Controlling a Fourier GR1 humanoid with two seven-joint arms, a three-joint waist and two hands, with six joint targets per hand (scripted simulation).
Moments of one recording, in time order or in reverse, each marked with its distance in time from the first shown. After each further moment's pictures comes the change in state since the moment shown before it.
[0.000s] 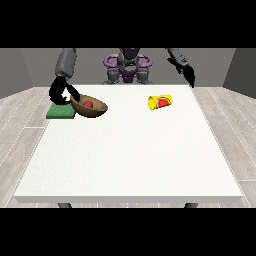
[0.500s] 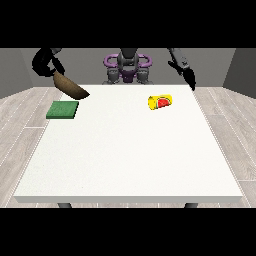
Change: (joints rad) left arm 0.093 0.065 0.108 0.145 0.037 0.042 -0.097; right arm -0.118 -0.091 0.149 -0.205 0.155 0.251 0.169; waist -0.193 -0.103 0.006
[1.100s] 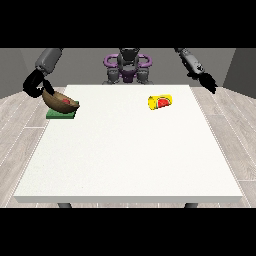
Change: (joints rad) left arm -0.037 0.192 0.180 -0.001 0.162 -0.120 -0.180; right arm 0.077 -0.049 -0.172 0.100 -0.002 -0.217 -0.234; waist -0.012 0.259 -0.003
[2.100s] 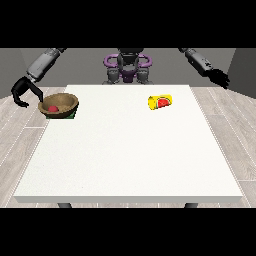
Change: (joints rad) left arm 0.074 0.112 0.110 -0.172 0.157 -0.115 0.026; right arm -0.087 -0.055 -0.398 0.263 -0.336 0.085 -0.098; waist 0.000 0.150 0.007
